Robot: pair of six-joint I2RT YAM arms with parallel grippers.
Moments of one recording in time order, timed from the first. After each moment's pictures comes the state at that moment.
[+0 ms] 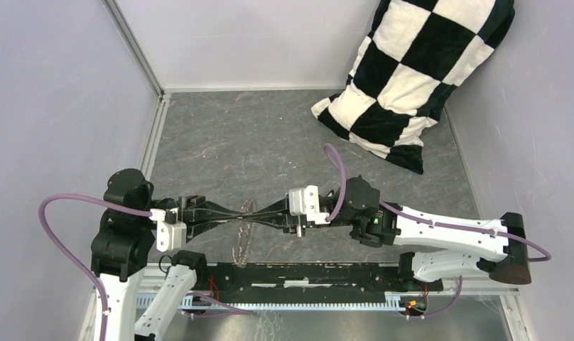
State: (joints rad) left arm -0.17 0.58 1.15 -0.83 1.47 0.84; right arm 1.32 1.18 1.03 0.39 -0.35 -0.23
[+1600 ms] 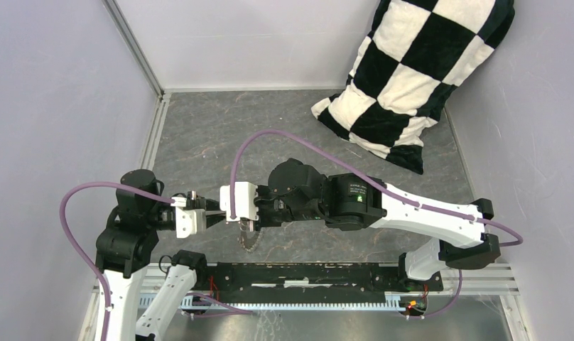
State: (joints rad) left arm -0.17 0.57 1.11 -0.97 1.24 0.87; right arm 1.42 1.52 1.80 -0.73 0.00 -0.38
